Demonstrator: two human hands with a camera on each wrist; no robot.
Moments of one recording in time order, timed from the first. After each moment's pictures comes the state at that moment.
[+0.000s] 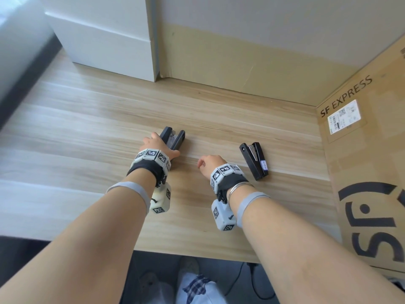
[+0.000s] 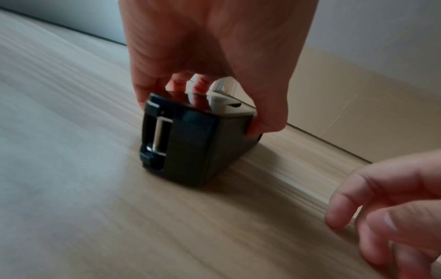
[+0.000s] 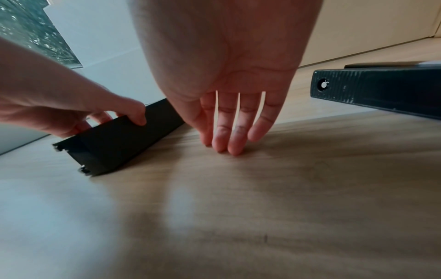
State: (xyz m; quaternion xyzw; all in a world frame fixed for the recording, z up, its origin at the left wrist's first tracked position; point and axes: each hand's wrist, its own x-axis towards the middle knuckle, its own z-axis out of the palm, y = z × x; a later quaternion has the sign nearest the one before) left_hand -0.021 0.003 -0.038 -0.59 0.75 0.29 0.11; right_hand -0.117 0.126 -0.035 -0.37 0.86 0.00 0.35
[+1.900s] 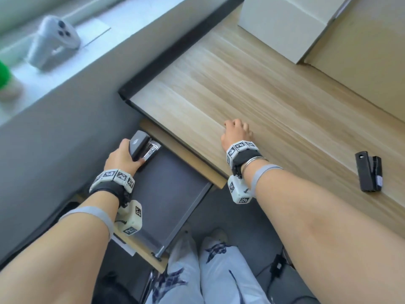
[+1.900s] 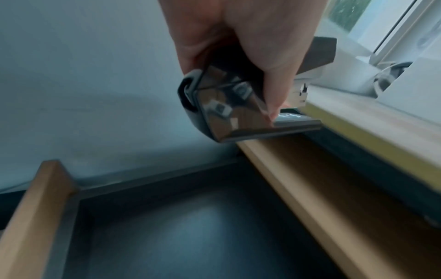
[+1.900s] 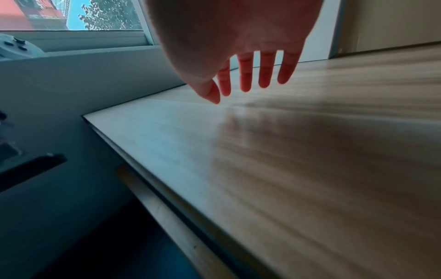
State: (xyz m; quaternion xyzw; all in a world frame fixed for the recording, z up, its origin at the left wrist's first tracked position) left_hand 0.429 0.068 -0.068 -0.76 0.59 0.29 -0.05; right_hand 0.141 0.052 -0.068 -0.57 0.81 0.01 0.12
